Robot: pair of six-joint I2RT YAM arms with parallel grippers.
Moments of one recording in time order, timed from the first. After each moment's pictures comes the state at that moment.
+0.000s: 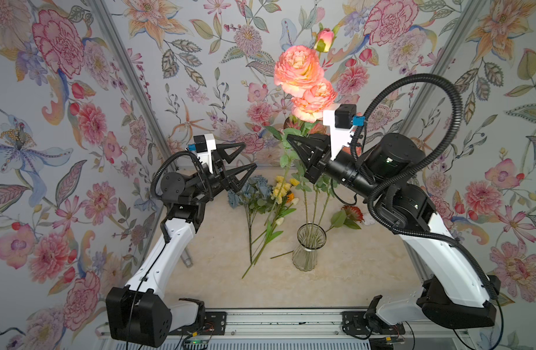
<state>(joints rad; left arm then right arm) -0.17 1.27 1.15 0.72 0.90 -0.58 0.91 1.38 2.01 -0.40 -0.07 0.02</state>
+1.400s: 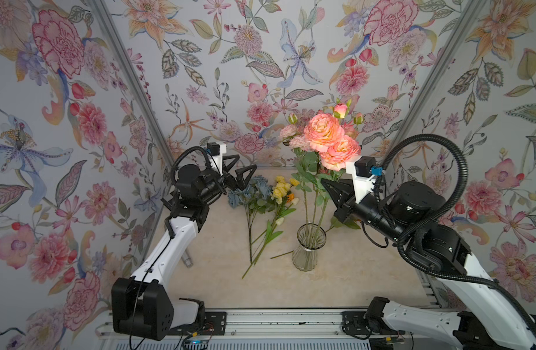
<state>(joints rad) -0.17 1.32 1.10 0.36 0.68 -0.32 0.89 1.03 1.48 -0.51 0.12 -0.02</state>
